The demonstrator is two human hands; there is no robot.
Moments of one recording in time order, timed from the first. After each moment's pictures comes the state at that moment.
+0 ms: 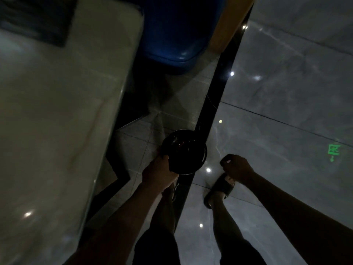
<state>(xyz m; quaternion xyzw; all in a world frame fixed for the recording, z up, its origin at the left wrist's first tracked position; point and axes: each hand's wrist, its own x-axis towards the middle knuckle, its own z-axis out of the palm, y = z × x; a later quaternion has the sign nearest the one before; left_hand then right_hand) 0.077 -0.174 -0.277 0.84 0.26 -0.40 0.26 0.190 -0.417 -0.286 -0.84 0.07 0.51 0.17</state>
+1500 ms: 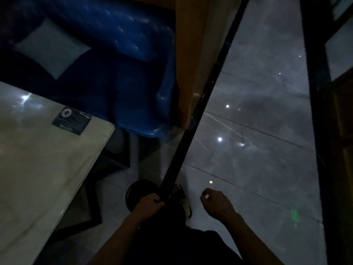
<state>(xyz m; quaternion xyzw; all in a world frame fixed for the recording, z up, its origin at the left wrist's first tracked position) 0.176 -0.367 -0.037 0.77 0.34 -0.37 0.40 0.294 -0.608 -0.008 -0.89 -0.10 0.40 0.19</state>
